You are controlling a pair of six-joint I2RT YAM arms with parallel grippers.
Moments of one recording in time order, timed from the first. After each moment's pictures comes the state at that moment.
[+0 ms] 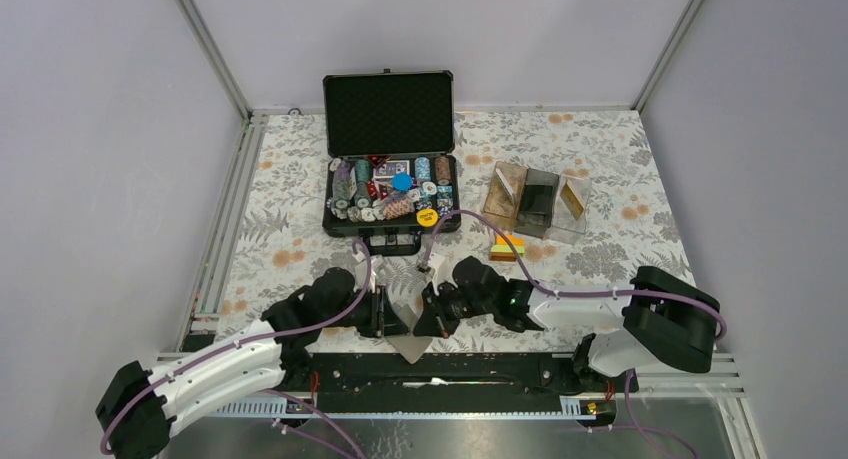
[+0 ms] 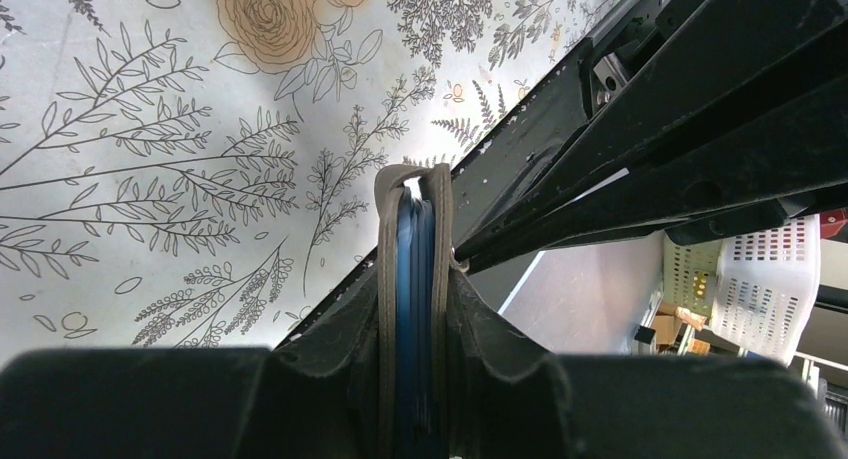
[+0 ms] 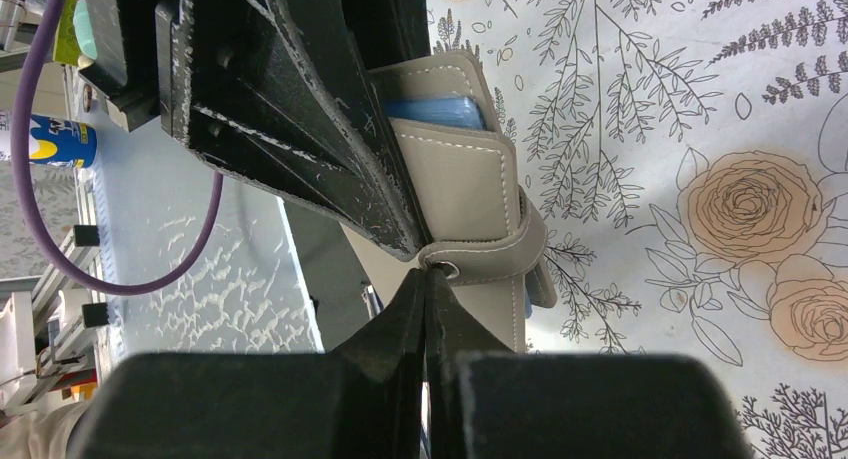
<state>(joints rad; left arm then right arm) -0.86 0.66 0.23 -0.17 0.40 -0.86 1.12 1.40 0.54 0.31 -0.40 0.52</state>
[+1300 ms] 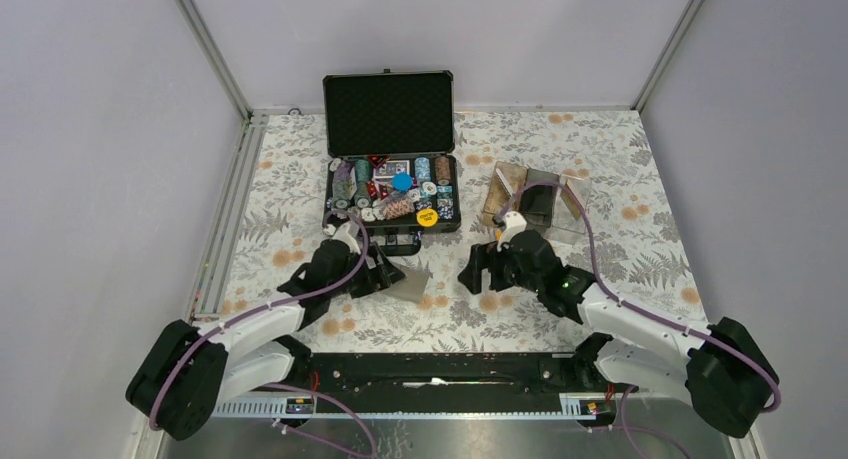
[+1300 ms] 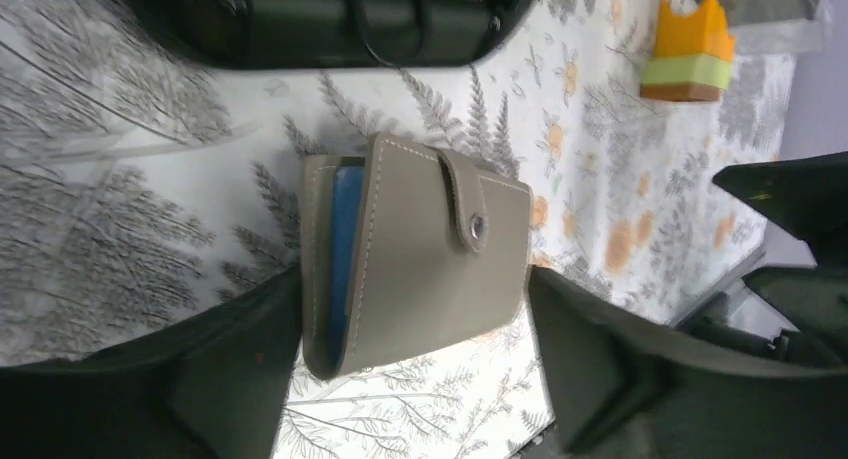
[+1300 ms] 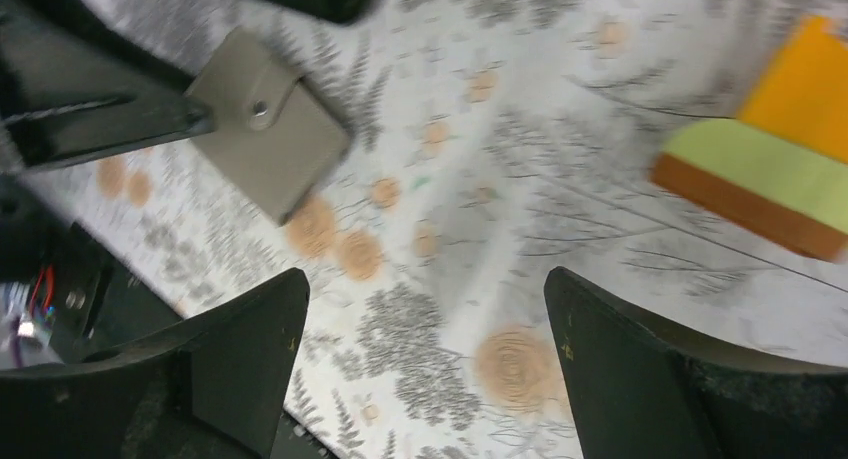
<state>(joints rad) -0.57 1.04 0.25 0.14 0.21 -0.84 0.80 1.03 0.45 -0.02 -0.07 0.50</state>
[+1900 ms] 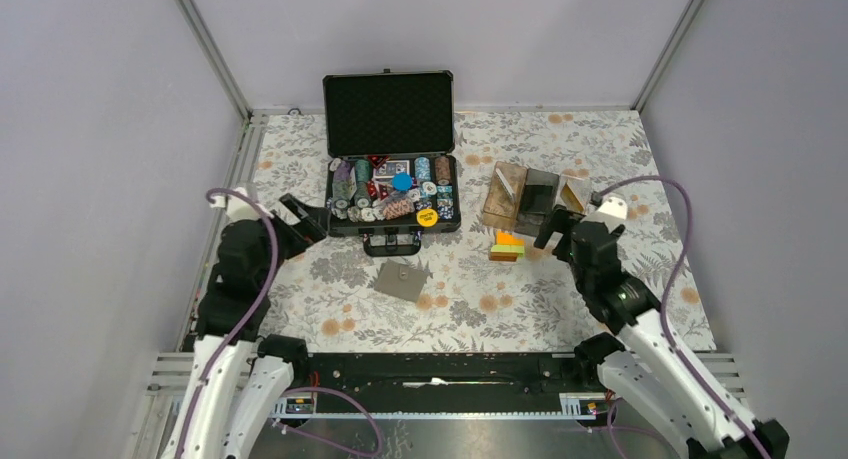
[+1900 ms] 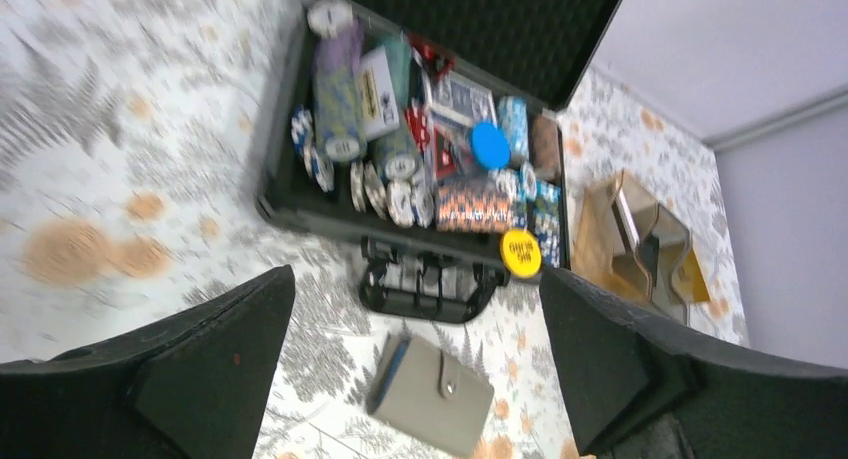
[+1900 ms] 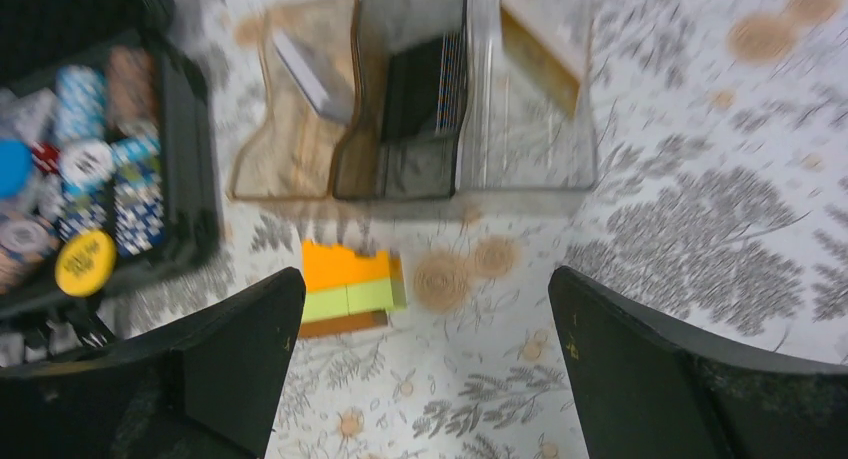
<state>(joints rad) -0.16 0.54 0.66 -0.48 -0.01 -0.67 0.45 0.71 0.55 -0.39 0.45 0.53</state>
